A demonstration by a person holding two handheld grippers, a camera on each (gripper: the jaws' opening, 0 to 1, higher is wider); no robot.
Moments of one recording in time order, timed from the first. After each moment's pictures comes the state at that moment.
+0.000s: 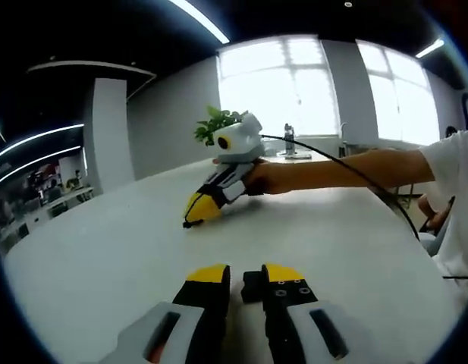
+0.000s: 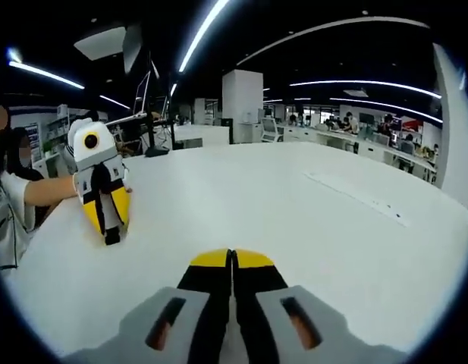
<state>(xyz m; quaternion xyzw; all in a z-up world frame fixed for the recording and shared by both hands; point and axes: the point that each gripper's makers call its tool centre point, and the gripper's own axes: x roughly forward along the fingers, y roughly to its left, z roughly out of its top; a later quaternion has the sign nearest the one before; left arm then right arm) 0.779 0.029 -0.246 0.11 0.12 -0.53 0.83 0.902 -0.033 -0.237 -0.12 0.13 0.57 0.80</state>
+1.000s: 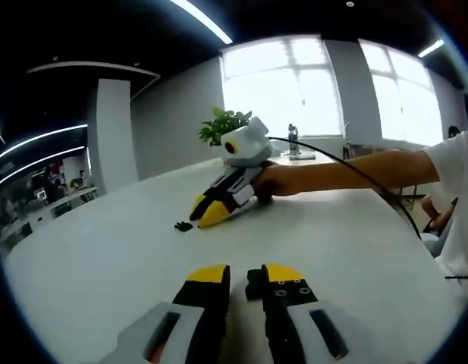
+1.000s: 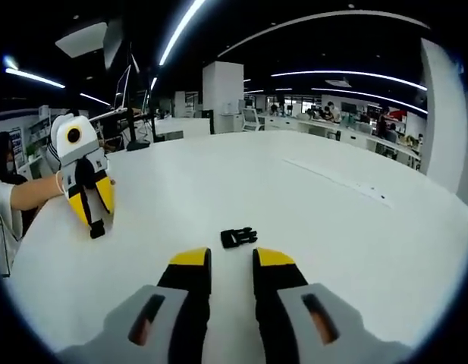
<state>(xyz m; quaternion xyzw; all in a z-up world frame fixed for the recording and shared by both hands) 0.780 0.034 -0.247 0.11 0.12 -0.52 0.84 0.918 -0.042 -0.250 -0.13 0.16 0.52 0.83</state>
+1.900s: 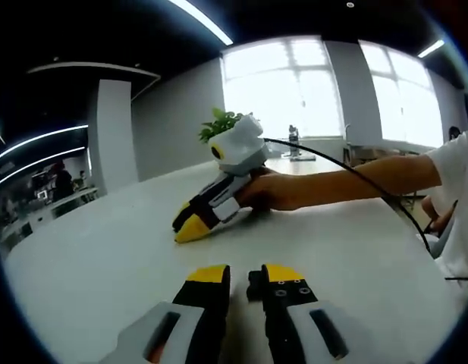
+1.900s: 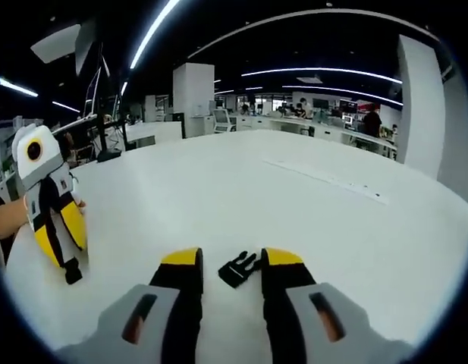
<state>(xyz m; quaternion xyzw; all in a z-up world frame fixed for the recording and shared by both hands) 0.780 0.036 -0.243 0.10 0.12 -0.51 0.84 0.947 -0.001 -0.256 -0.11 0.17 0.43 0.88</state>
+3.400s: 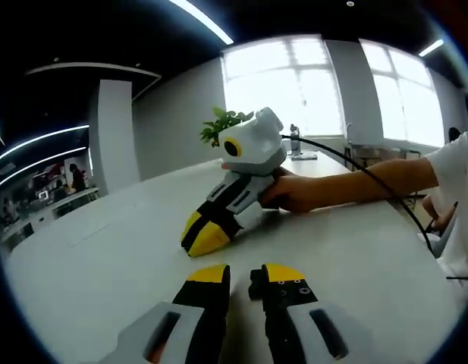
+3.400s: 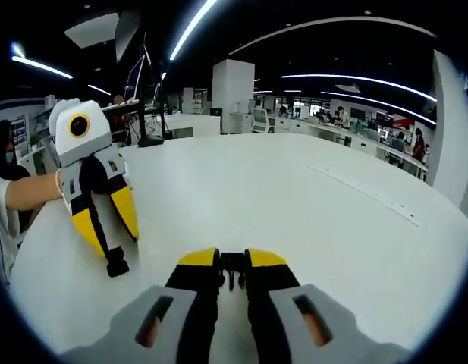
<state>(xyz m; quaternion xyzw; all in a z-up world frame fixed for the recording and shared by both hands) 0.782 0.036 -0.244 0.11 0.12 -0.51 0.84 0.885 0.023 -0.253 -0.15 0.16 0.53 0.82</state>
